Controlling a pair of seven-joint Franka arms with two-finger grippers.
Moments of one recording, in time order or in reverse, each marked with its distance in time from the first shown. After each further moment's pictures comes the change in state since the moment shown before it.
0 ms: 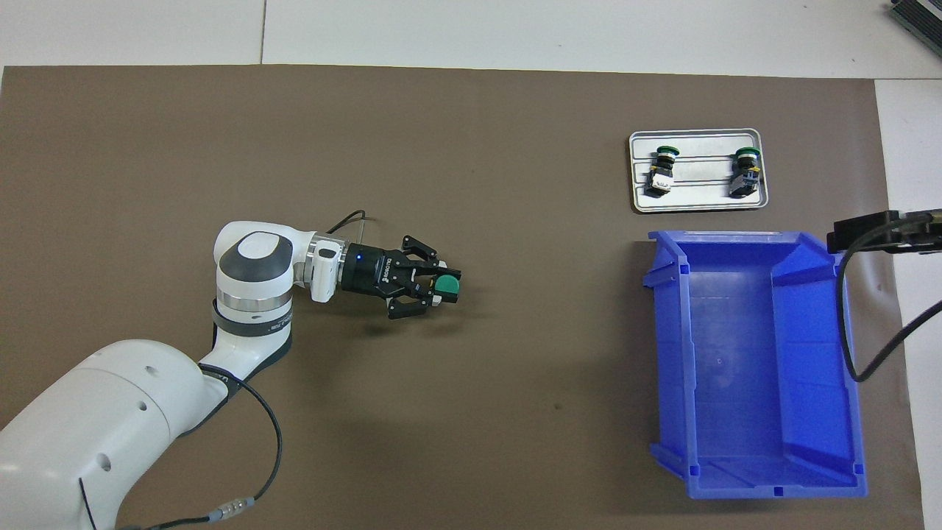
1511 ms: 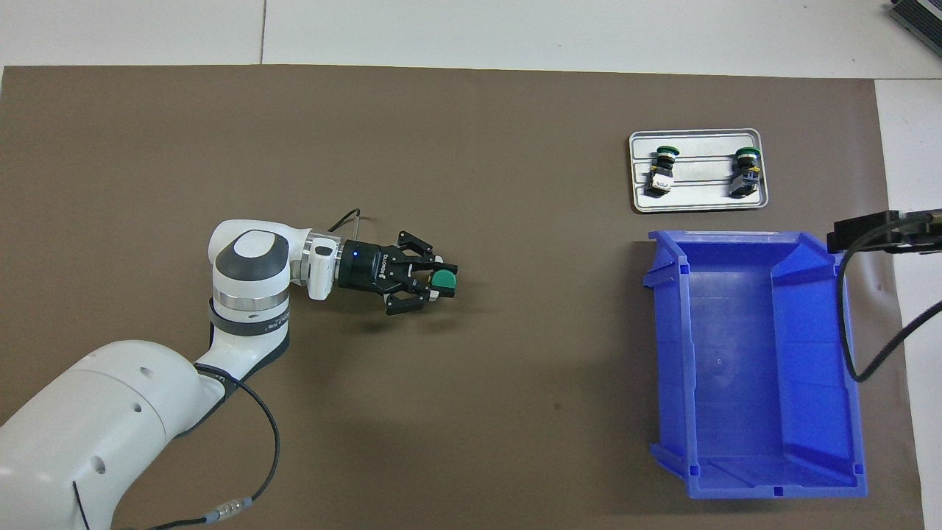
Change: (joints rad) left arm 0.007 -0.008 0.000 0.000 0.000 0.028 0.004; right arm 0.000 0.000 0.000 0.000 0.000 0.000 0.000
